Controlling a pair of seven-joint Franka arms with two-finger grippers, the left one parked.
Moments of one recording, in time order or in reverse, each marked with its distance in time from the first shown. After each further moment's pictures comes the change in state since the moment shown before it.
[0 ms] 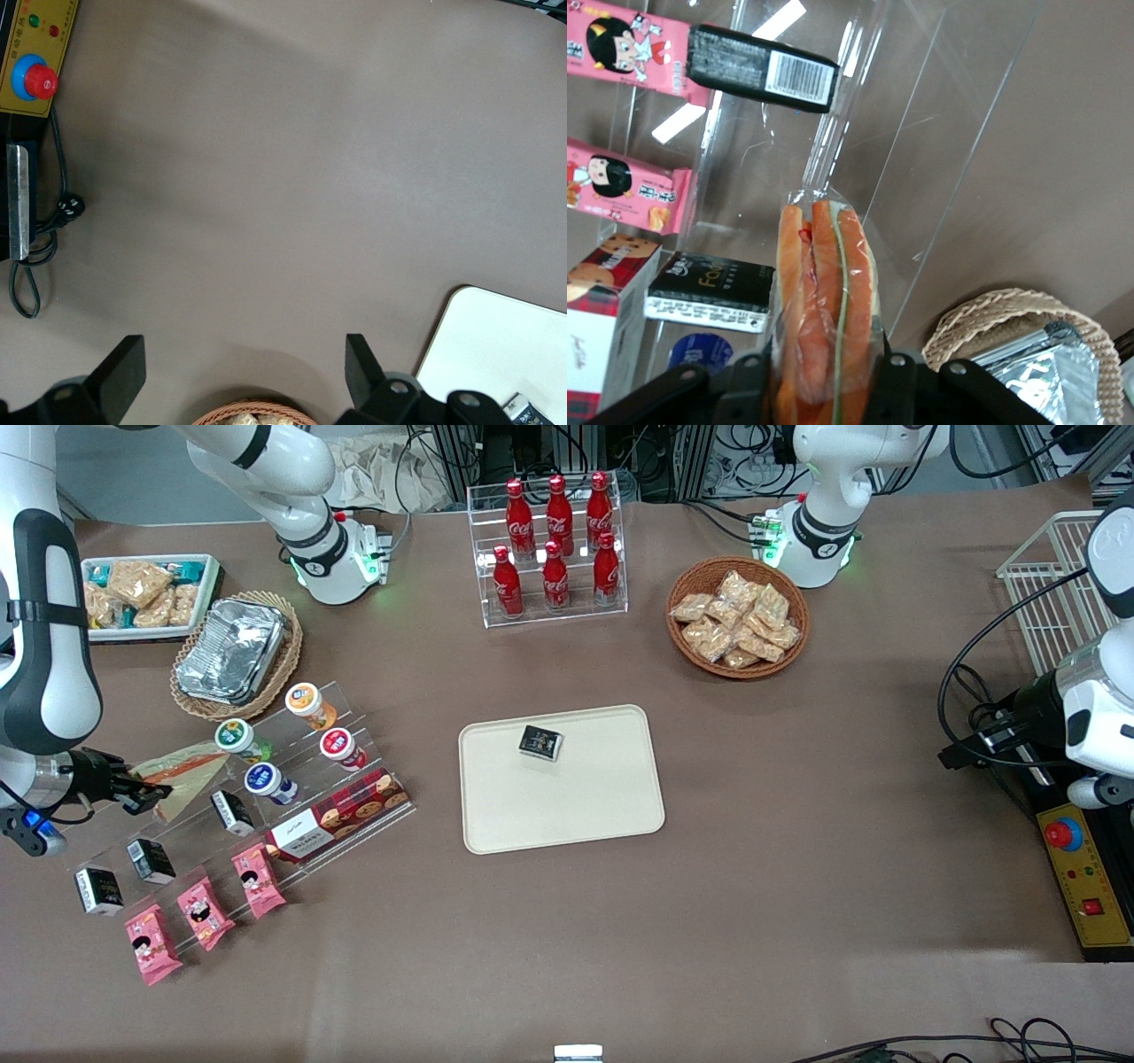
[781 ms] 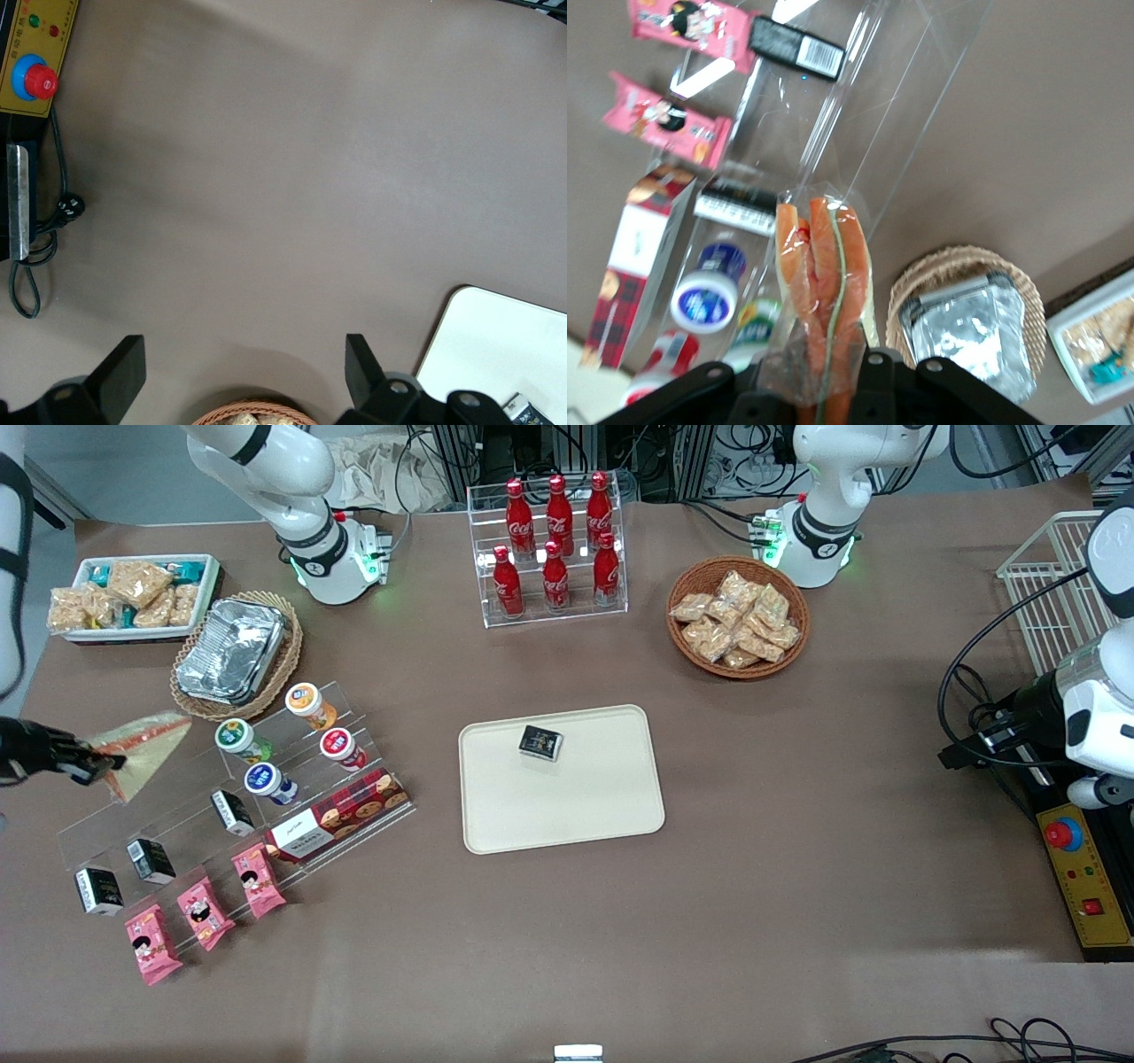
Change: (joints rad) arm -0.007 -0.097 0.024 0.179 0.010 -0.300 -0.071
